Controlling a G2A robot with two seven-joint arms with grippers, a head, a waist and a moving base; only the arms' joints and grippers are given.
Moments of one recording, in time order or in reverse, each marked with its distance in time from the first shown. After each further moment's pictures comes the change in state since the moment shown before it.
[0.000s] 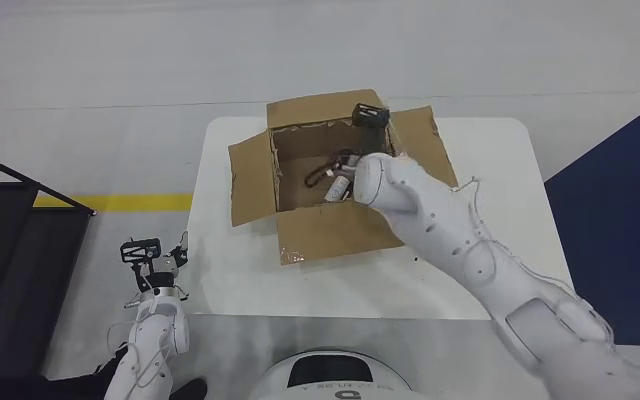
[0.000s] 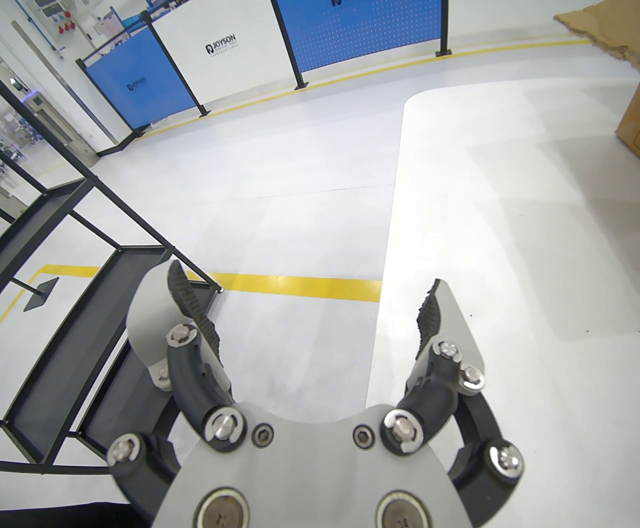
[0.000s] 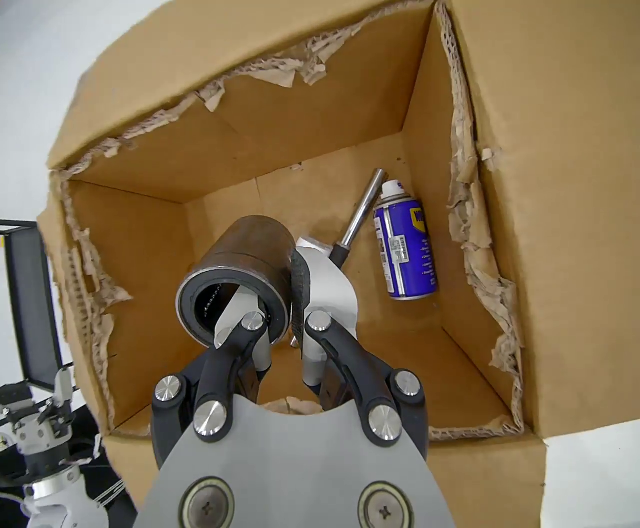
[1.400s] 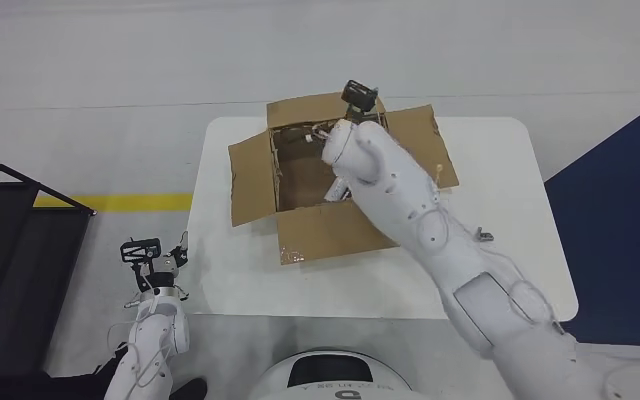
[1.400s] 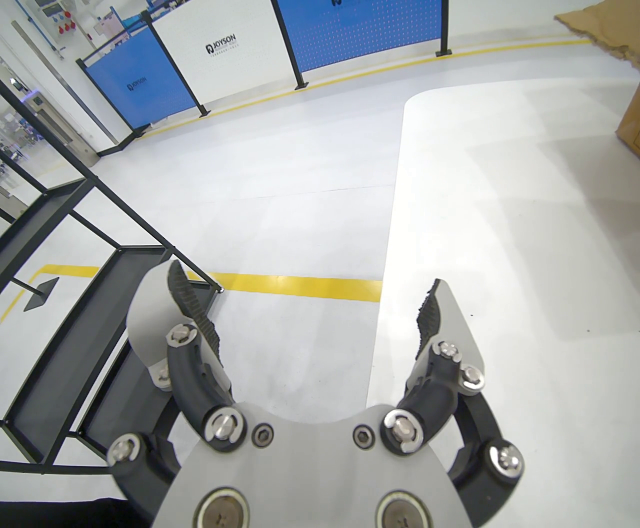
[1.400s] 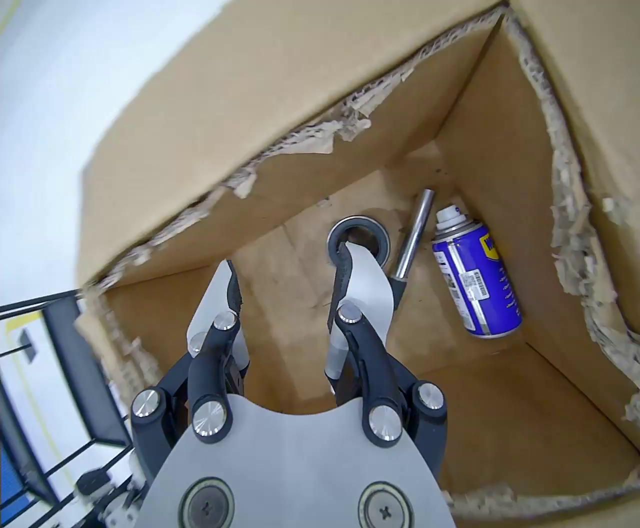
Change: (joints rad) left arm 0.000 0.000 0.000 0.000 0.000 0.000 0.000; right arm -0.013 -0.225 0.232 0.139 -0.070 0.024 -0.051
